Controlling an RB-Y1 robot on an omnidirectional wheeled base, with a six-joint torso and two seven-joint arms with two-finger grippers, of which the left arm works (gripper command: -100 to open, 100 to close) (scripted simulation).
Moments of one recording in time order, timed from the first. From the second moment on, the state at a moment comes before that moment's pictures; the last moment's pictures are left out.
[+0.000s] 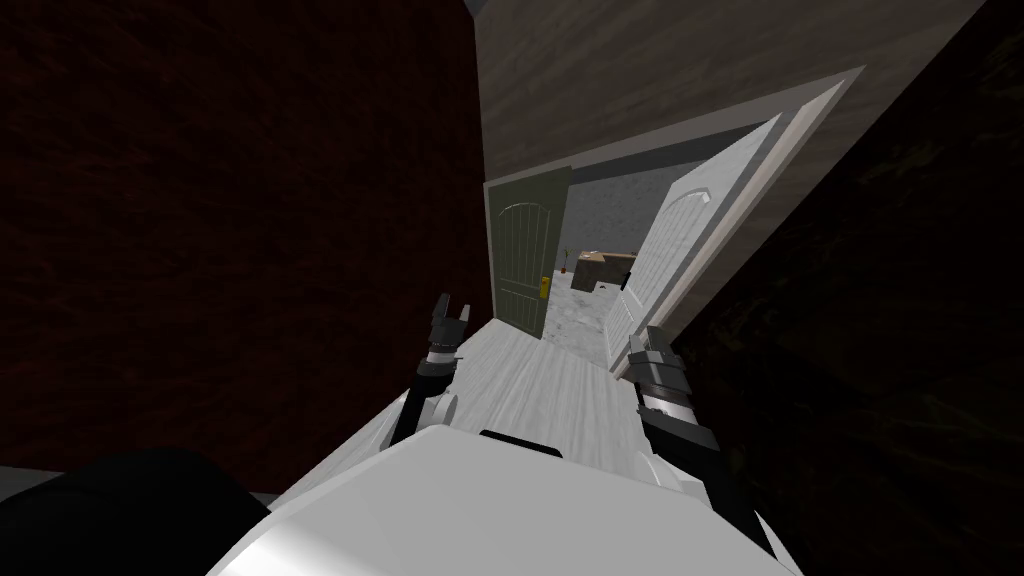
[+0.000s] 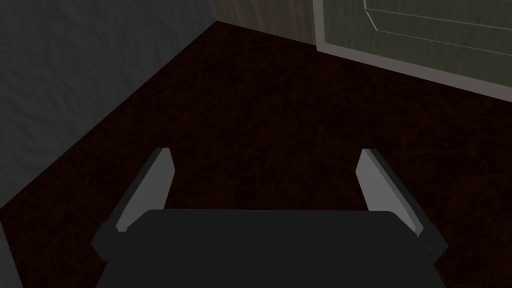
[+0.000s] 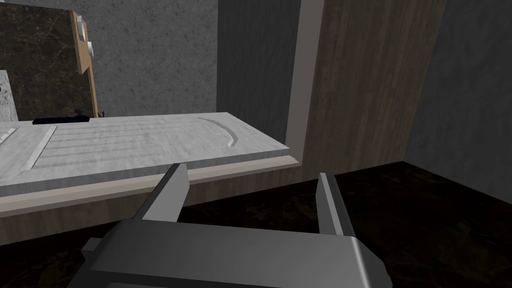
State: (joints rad) arm 0.48 0.02 -0.07 -2.20 -0.07 -0.55 0.15
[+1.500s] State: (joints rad) arm 0.25 0.07 -0.09 -1.85 -0.05 -0.53 0.13
